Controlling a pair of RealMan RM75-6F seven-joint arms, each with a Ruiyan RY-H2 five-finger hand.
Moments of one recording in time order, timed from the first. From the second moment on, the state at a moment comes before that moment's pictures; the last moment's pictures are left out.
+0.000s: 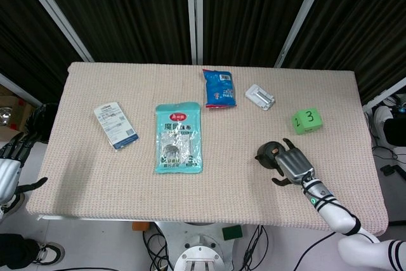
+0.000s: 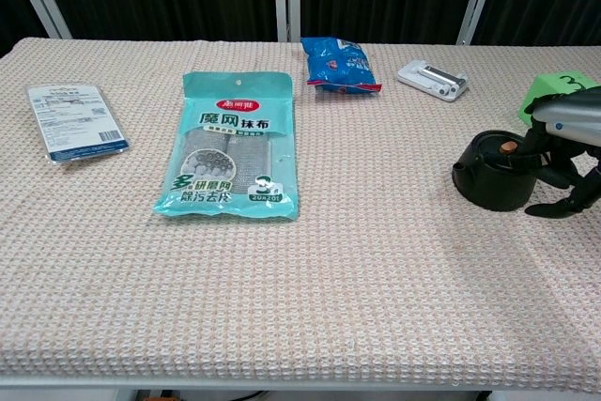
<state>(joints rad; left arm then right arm) -0.11 -1.14 -0.01 -1.29 1.58 1.53 -0.28 0.59 -1.22 0.00 -1.75 -1.16 0.91 -0.42</state>
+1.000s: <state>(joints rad) -0.12 -1.15 -0.02 -1.27 1.58 1.52 -0.29 0.52 -1.35 0.11 -1.57 -1.36 1.15 -0.09</state>
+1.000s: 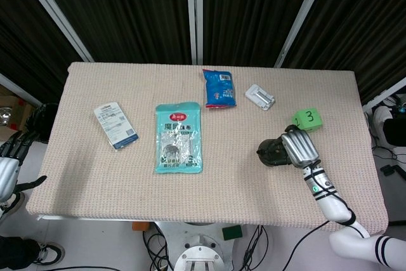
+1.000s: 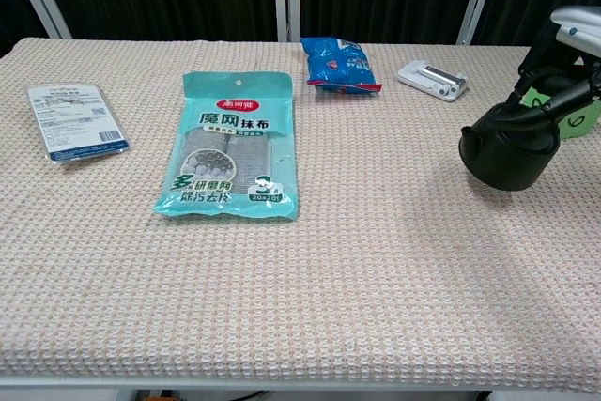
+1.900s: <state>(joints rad) -0.13 -1.15 -0.02 -1.27 1.57 1.50 -0.29 0.53 -1.32 0.14 -1.58 -1.42 1.17 -0.02</state>
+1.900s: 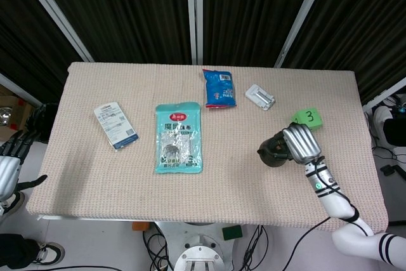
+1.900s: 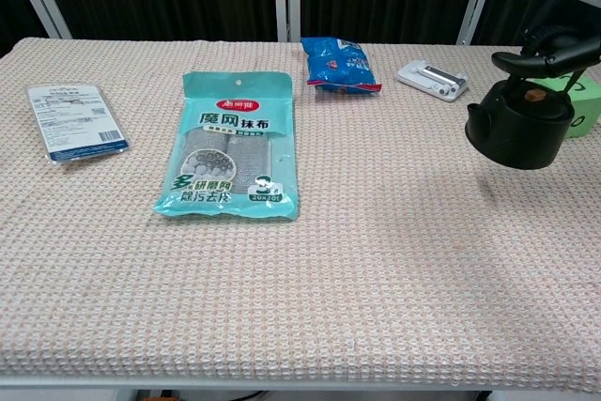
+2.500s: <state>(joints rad) -0.13 -1.15 -0.02 -1.27 1.56 1.50 -0.30 0.54 -1.31 0.15 -1.58 -1.42 1.14 -0.04</state>
